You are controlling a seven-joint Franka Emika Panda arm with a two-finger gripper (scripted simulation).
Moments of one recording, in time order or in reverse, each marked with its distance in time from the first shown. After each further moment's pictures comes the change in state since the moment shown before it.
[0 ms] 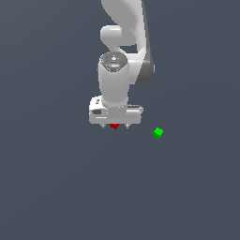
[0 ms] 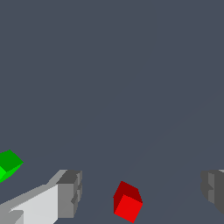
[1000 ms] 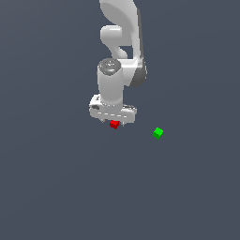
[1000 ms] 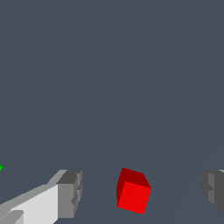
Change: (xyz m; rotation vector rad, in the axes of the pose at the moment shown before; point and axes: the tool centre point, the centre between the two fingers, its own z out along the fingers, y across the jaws) arm -0.051 0.013 0.041 0.006 0.002 0.182
